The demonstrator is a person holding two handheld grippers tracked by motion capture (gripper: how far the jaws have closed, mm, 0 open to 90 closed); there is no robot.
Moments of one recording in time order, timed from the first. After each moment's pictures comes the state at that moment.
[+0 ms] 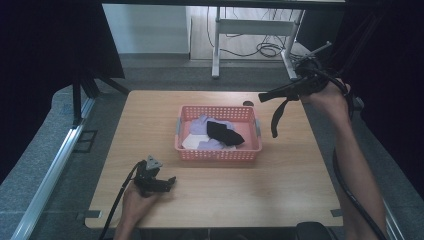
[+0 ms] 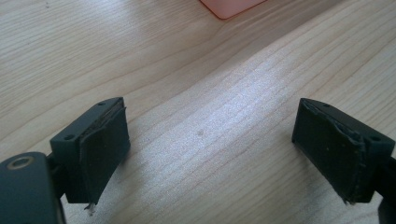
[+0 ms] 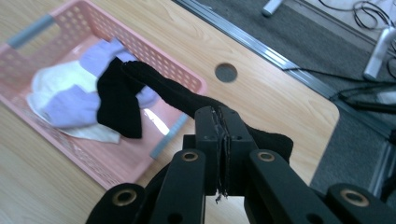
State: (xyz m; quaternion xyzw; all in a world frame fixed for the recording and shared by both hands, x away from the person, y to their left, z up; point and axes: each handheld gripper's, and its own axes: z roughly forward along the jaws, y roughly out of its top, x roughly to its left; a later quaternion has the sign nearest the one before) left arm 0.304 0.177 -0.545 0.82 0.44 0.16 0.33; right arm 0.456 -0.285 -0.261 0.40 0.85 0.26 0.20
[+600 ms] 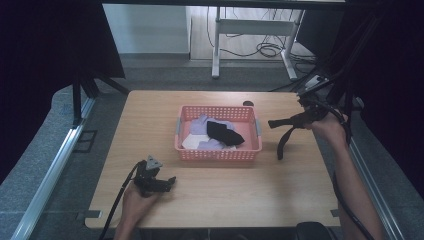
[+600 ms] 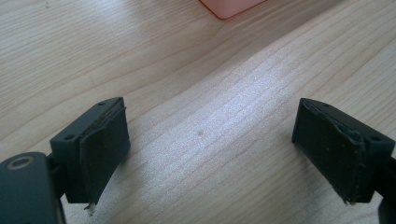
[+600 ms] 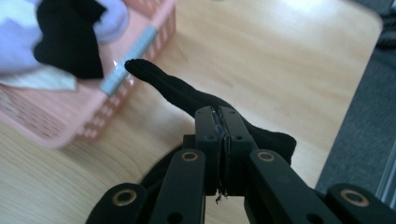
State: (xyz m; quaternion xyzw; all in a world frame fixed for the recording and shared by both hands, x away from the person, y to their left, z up) left arm 0.304 0.177 -0.545 0.82 0.44 0.16 0.33; right arm 0.457 -0.329 -0.366 0.47 0.85 0.21 0.15
